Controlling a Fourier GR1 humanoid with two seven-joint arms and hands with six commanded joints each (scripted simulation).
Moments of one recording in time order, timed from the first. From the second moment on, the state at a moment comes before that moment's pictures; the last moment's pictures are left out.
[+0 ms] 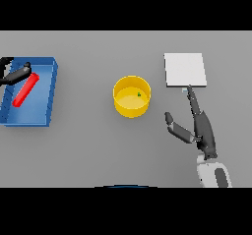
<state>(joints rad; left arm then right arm) -0.60 0.92 -0.65 -1.16 0.26 0.22 0.55 0.09 -0.06 0.14 -1.66 0.28 -0.07 -0.13</state>
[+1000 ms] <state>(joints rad) -0.61 0.89 -0.62 -1.14 0.27 0.26 0.47 -0.32 -0.33 0.37 -1.53 0.63 0.19 -0.03</state>
